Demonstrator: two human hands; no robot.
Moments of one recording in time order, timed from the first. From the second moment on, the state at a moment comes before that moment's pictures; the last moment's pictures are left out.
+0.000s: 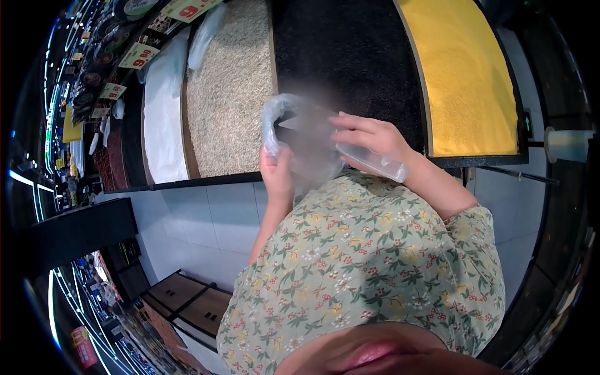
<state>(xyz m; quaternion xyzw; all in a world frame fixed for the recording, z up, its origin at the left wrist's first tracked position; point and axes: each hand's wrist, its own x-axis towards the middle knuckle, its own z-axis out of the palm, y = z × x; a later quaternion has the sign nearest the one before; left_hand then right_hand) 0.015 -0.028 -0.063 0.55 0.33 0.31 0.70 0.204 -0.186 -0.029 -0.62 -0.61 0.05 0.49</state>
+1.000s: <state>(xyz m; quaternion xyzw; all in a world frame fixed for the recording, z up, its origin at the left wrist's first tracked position) 0.017 -0.037 -0.052 0.55 0.34 0.33 0.69 0.270 -0.191 -0.117 -0.73 -0.19 0.11 0.64</state>
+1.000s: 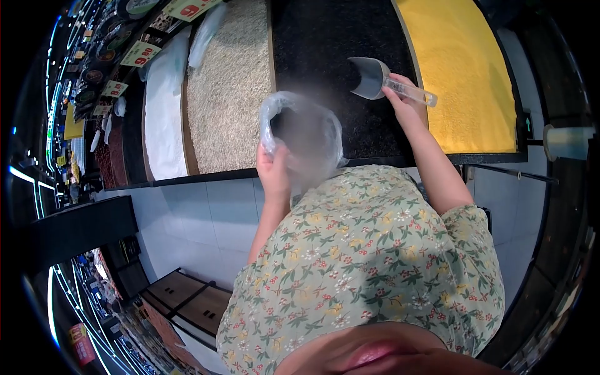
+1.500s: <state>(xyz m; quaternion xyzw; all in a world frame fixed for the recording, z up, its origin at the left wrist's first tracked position) -0.004 -0.021 -0.051 0.53 0.37 0.34 0.68 0.217 -0.208 -0.113 -0.63 -0.16 0.52 0.55</state>
